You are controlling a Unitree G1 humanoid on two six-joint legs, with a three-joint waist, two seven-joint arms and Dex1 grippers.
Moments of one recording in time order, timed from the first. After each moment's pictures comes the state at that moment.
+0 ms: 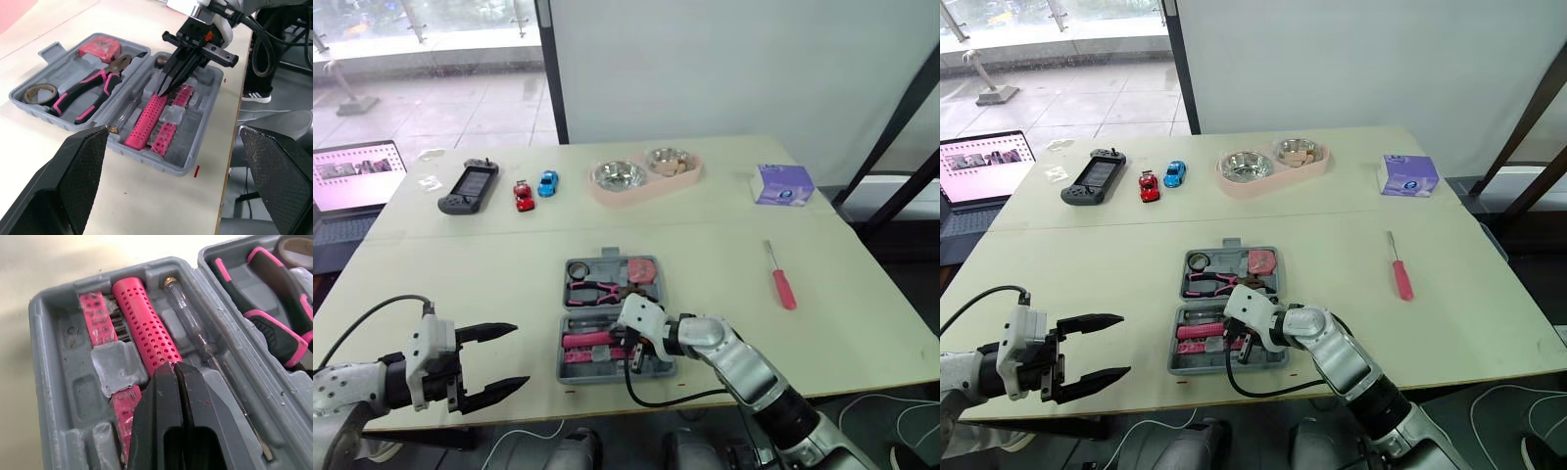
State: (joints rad) left arm 0.30 0.78 0.33 -0.28 -0.57 0.12 -1.24; right arm -0.38 -0.36 0.55 -0.10 -0.04 0.61 0.75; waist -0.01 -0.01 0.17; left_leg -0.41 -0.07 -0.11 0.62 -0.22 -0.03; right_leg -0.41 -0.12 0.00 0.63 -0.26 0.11
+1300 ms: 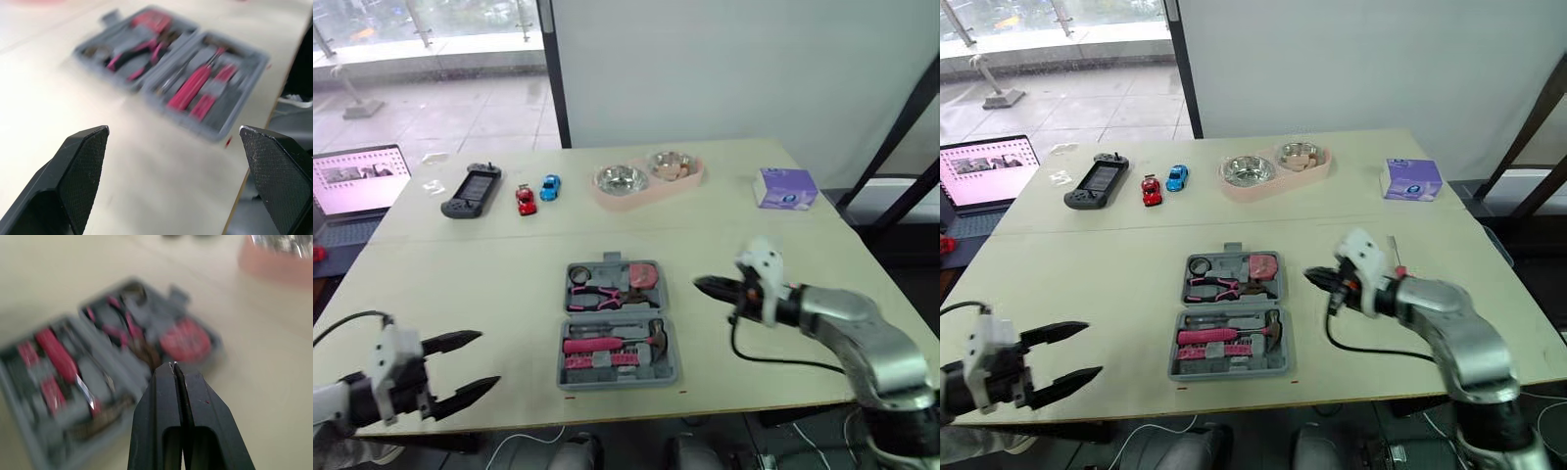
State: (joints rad) left arm 0.43 0.79 0.50 -0.15 -0.57 0.09 -1.22; right arm -0.12 -0.70 -0.16 -0.39 0.35 0.69 0.90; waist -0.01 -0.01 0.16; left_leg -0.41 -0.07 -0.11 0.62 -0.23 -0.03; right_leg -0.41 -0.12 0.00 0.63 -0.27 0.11
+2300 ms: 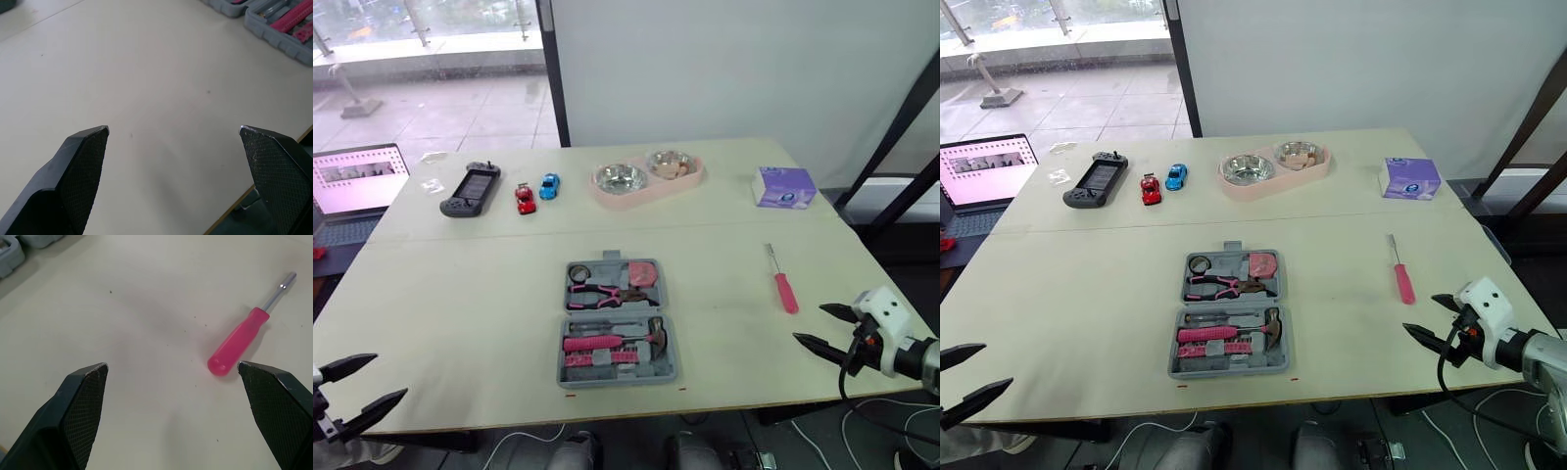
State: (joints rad) left arm 0.47 0.80 0.68 0.18 -0.49 -0.09 -1.26; right arm 0.13 -0.82 -0.41 0.01 0.34 0.28 0.97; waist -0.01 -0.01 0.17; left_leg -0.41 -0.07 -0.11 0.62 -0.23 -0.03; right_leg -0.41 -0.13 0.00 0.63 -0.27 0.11
